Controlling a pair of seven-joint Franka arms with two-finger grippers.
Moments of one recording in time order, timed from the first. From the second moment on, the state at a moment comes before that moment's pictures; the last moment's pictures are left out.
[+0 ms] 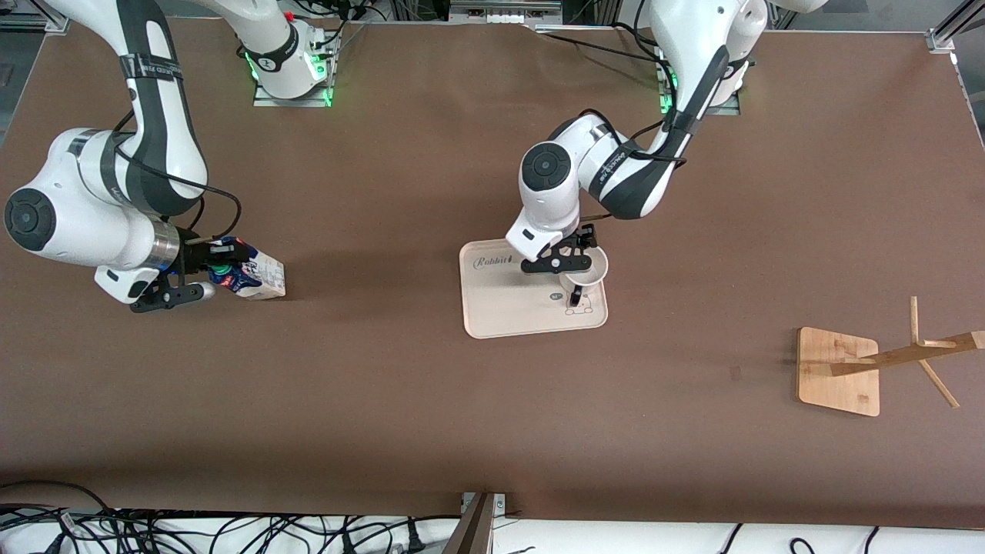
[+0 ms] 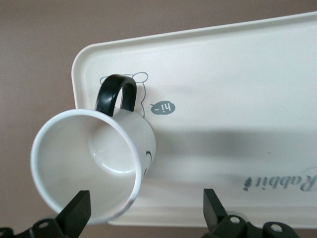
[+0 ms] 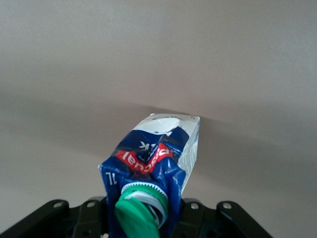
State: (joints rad) left arm -0.61 0.56 -0.09 -1.78 0.19 2.23 -0.85; right arm 0.49 0.33 -0.50 -1.88 0.29 1.97 -0.34
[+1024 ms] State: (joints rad) left arm -0.52 0.49 -0.05 -1.66 0.20 2.14 -0.84; right arm 0.49 0.33 -0.51 -1.90 0.32 2.02 -0.34
